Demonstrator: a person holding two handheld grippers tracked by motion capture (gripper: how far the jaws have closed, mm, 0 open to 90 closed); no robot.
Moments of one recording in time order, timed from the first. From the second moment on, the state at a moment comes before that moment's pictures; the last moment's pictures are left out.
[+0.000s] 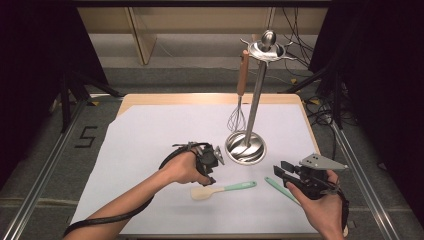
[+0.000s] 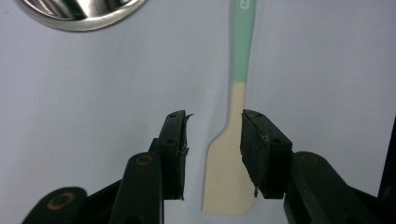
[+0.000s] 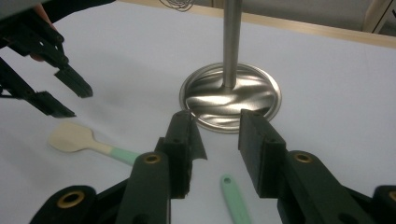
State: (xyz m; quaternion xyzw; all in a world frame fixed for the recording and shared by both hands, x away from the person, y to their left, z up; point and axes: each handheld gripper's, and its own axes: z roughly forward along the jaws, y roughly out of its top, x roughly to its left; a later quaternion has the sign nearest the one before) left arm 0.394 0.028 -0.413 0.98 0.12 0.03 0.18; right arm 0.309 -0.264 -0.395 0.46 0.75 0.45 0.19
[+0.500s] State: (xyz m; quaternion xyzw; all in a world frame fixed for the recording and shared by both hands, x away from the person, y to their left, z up) left arm 0.392 -0.005 -0.440 0.99 0.08 0.01 0.14; right arm 0.309 -0.265 -0.396 0.45 0.75 0.44 0.19
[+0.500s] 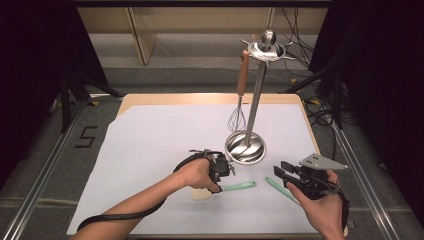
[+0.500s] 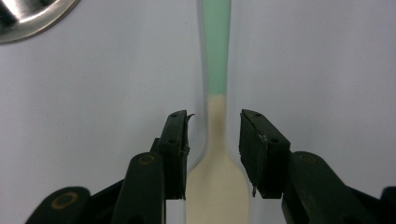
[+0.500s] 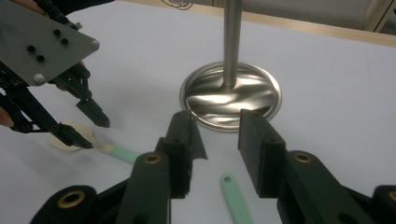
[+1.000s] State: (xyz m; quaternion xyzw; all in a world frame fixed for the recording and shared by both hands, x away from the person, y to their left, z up) left arm 0.394 -0.014 -0.449 0.99 0.07 -0.01 0.13; right arm 0.308 -0.263 -0.397 0.45 0.75 0.44 0.19
